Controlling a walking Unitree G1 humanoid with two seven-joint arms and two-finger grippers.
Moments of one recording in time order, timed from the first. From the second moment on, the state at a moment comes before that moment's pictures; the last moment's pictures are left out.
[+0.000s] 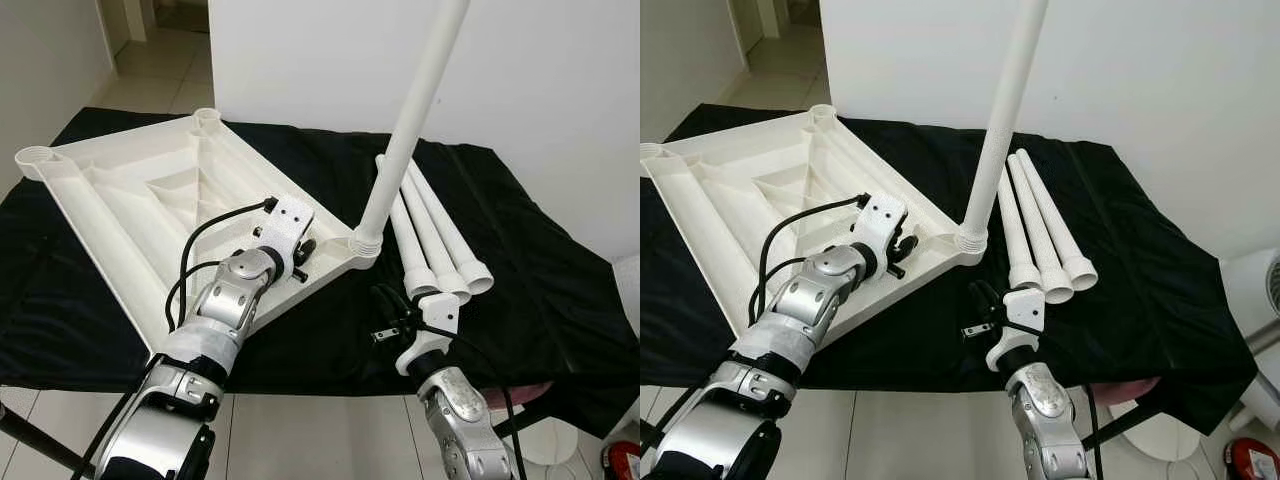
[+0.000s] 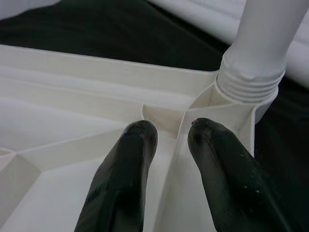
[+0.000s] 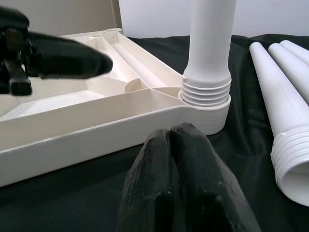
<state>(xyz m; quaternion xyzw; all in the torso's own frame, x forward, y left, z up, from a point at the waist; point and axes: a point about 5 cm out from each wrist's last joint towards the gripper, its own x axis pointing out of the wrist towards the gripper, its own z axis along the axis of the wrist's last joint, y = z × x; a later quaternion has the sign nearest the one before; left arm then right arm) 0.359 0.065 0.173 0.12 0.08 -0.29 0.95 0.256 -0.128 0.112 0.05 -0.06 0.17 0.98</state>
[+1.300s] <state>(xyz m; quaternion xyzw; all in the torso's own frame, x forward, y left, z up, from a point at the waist) 0.305 0.183 0.164 0.24 0.15 -0.23 0.93 0.277 -0.140 0.119 0.03 -0.07 0.15 0.99</state>
